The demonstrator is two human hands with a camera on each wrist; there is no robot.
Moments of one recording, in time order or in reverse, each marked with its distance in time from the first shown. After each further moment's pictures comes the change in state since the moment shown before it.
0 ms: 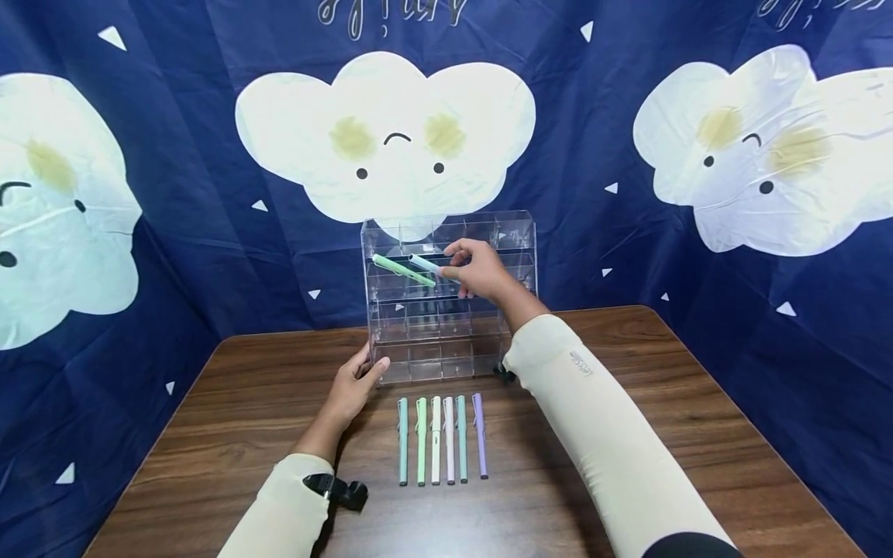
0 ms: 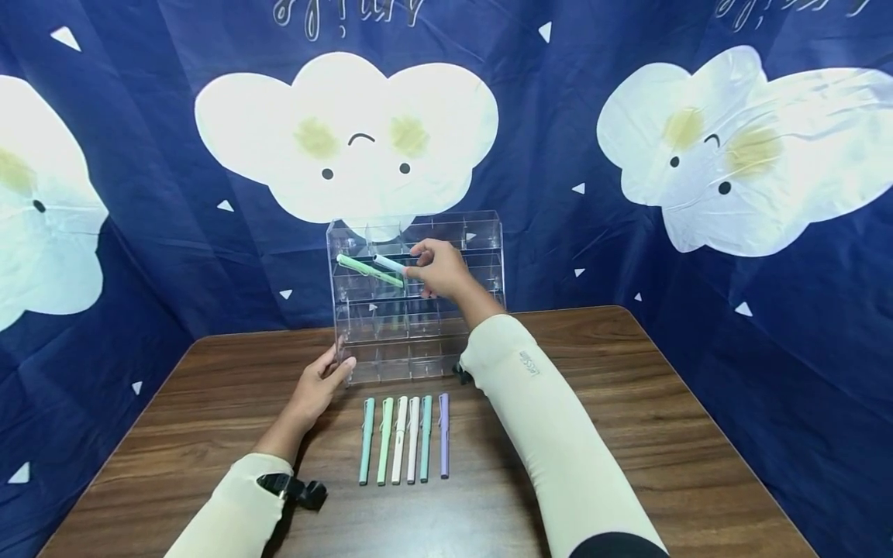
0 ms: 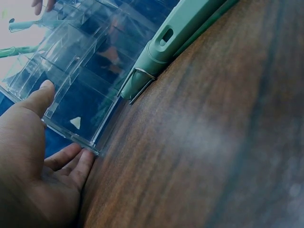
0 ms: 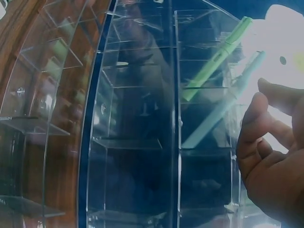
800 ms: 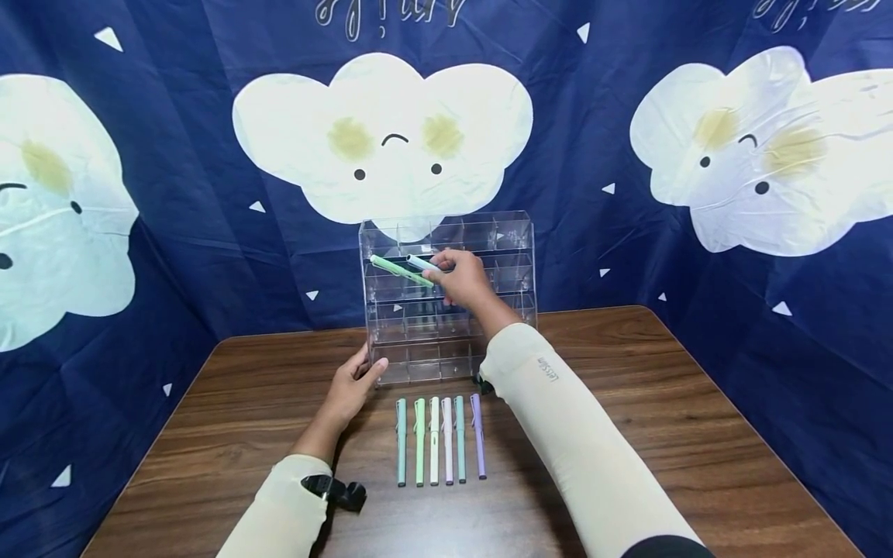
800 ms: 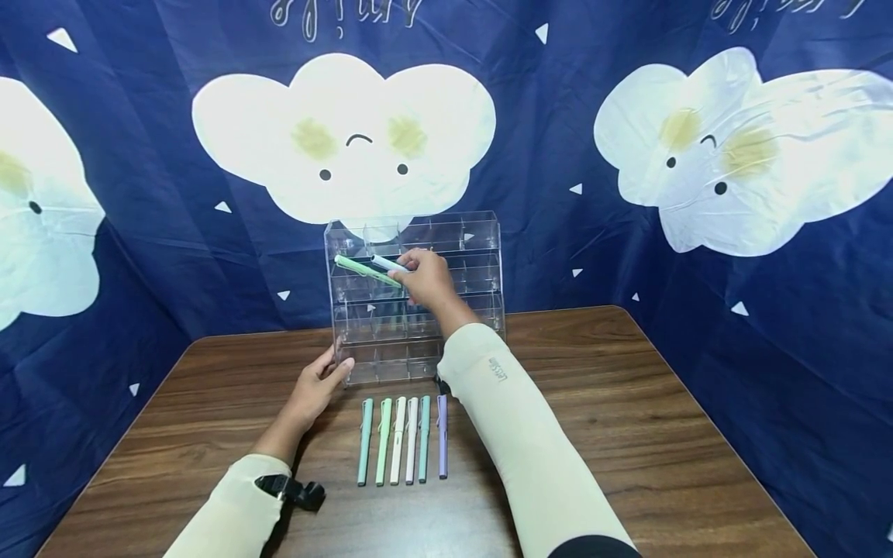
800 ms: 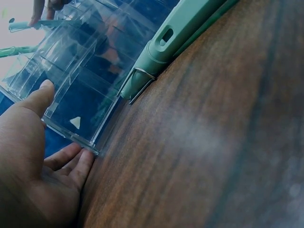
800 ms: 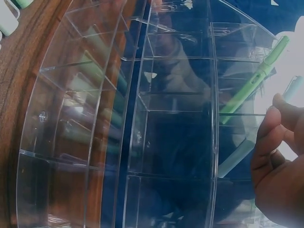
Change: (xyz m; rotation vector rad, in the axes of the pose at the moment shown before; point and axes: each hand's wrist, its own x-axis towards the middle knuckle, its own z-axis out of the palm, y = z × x) left_hand 0.000 0.001 -0.001 0.002 -0.007 -0.014; right_hand 0.009 0.005 0.037 -0.095 0.144 0.071
